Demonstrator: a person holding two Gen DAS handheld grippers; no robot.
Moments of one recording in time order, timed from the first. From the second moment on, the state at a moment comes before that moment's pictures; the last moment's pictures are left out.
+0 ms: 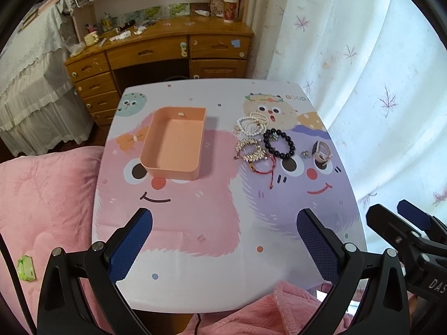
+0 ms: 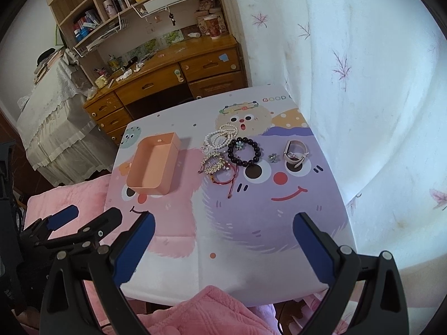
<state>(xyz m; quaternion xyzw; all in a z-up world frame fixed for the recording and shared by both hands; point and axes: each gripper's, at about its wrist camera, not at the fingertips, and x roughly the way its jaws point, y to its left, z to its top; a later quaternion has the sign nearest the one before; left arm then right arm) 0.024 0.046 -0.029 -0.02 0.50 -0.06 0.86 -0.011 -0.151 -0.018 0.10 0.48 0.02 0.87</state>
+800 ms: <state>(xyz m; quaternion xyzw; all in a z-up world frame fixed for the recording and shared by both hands) 0.144 -0.040 -0.183 -0.01 0.48 -0.07 0.87 0.123 -0.242 -0.146 0.14 0.49 -0.02 0.86</state>
